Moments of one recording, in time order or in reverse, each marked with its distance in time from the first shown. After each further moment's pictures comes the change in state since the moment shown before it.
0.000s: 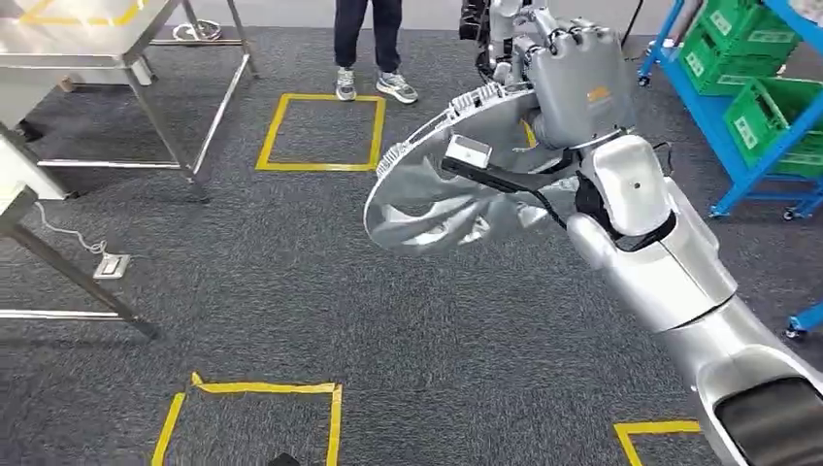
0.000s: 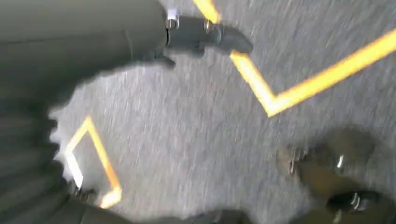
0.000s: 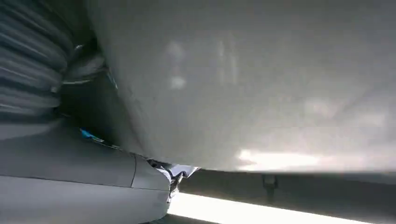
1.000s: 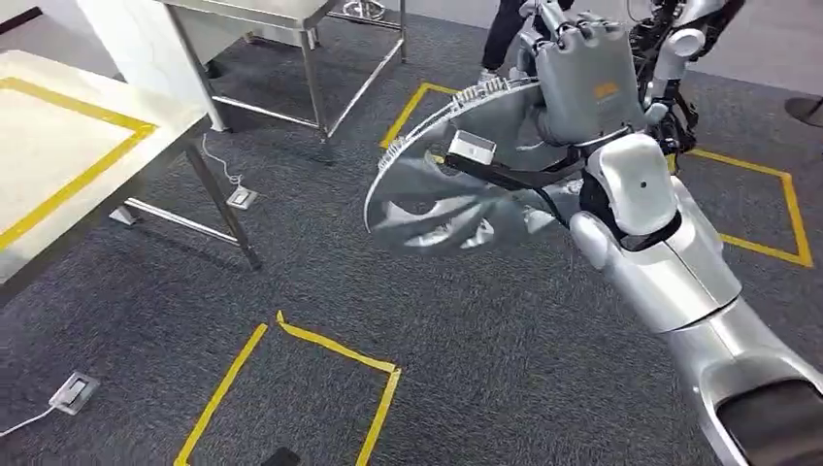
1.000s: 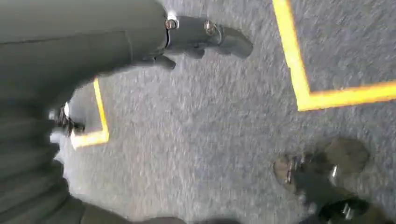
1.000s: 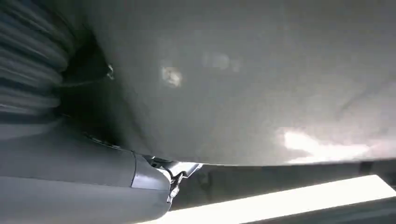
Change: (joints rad) left arm -0.017 0.004 -0.001 0.000 -0.019 0.007 0.014; right arm 0.000 0.001 -0.019 -0.020 0.005 0.000 -0.002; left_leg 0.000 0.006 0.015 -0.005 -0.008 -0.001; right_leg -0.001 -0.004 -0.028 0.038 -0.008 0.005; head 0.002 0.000
